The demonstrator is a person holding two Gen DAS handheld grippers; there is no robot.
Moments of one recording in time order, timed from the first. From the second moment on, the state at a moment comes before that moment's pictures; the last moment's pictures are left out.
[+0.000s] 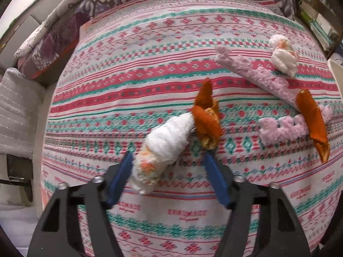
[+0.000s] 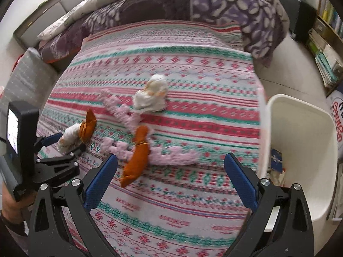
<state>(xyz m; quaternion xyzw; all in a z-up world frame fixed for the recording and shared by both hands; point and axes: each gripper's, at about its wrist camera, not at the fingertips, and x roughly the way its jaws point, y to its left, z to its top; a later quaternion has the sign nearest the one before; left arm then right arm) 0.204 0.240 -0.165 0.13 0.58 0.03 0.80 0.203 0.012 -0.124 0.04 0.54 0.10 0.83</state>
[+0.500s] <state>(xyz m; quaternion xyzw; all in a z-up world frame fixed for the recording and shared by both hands) 0.185 0.335 -0.137 -0.04 0.55 0.09 0.83 0.218 0.047 -0.157 0.03 0.56 0.09 0.82</state>
